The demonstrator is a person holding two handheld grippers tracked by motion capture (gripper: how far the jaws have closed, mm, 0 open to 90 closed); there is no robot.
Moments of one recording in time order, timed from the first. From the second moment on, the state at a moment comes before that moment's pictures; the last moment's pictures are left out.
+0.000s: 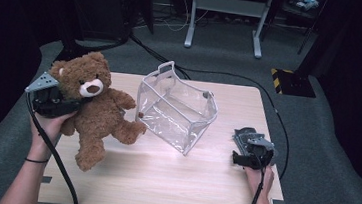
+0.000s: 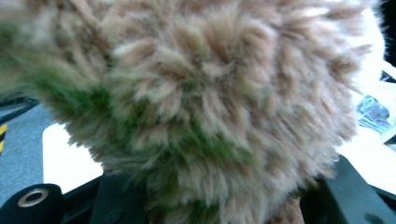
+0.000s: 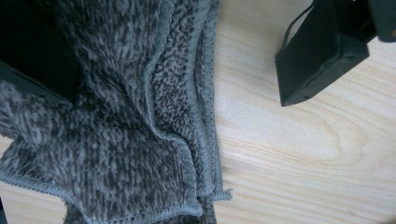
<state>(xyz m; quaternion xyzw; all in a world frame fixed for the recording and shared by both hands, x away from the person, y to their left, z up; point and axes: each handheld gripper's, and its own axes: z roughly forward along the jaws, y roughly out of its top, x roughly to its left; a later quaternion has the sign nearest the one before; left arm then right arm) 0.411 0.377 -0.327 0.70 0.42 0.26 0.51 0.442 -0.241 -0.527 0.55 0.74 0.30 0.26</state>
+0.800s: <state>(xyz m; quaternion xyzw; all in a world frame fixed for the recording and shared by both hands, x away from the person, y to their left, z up) 0.421 0.374 -0.279 0.70 0.39 0.29 0.52 0.442 -0.241 -0.527 0.55 0.74 0.30 0.26</state>
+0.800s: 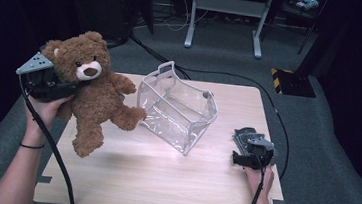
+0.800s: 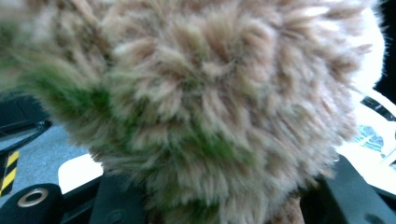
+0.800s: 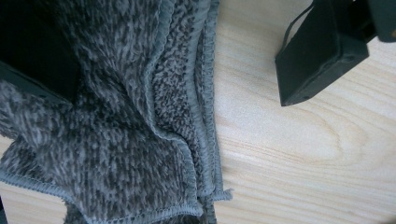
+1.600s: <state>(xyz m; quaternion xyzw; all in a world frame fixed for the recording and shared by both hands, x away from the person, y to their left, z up) 0.453 0.366 -0.229 0.69 0.38 0.32 0.53 0.442 -0.241 -0.527 0.55 0.74 0.30 0.26</state>
